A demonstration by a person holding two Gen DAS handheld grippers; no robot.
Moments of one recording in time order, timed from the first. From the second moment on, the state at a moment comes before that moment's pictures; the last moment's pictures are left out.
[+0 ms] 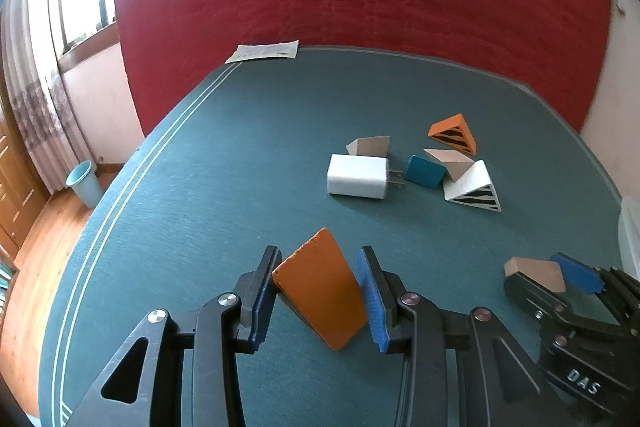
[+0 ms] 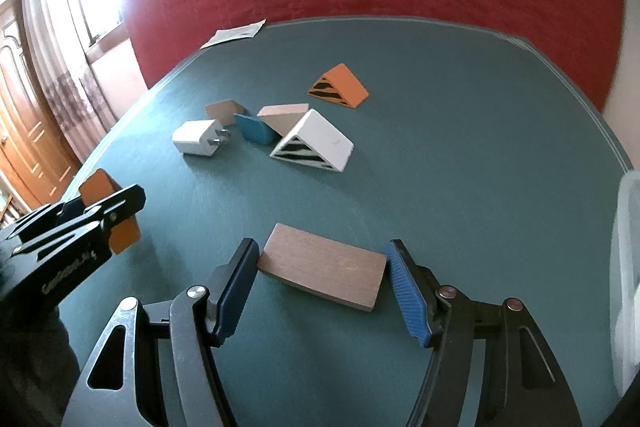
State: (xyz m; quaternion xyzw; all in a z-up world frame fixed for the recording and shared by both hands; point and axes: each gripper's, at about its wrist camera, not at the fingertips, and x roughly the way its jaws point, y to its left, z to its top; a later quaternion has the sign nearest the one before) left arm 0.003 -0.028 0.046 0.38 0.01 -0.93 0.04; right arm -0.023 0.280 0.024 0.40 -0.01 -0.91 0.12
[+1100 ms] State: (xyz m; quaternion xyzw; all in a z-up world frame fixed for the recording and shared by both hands) left arm 0.024 0.043 0.048 0.37 -0.03 -0.93 0.01; right arm 0.042 0.388 0.061 0.34 -0.06 -0.93 0.08
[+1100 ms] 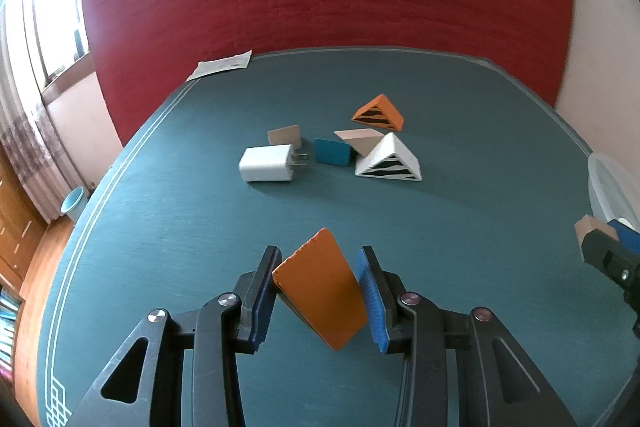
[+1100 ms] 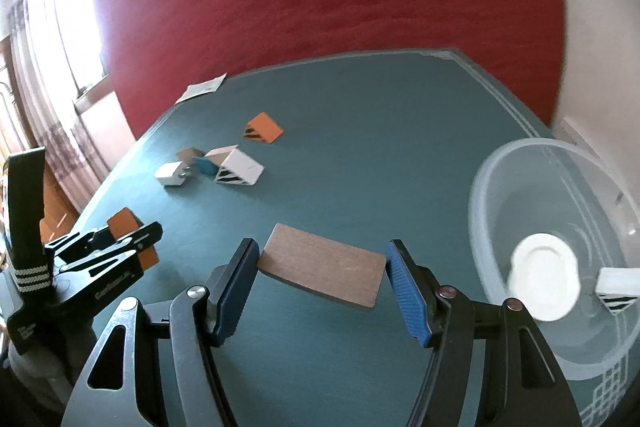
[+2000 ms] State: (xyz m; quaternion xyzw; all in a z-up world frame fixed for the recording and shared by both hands) left arm 0.032 0.113 0.046 0.37 -0.08 -0.93 -0.04; right arm 0.065 0.497 0.057 0.33 -0.08 -0.94 -0.05
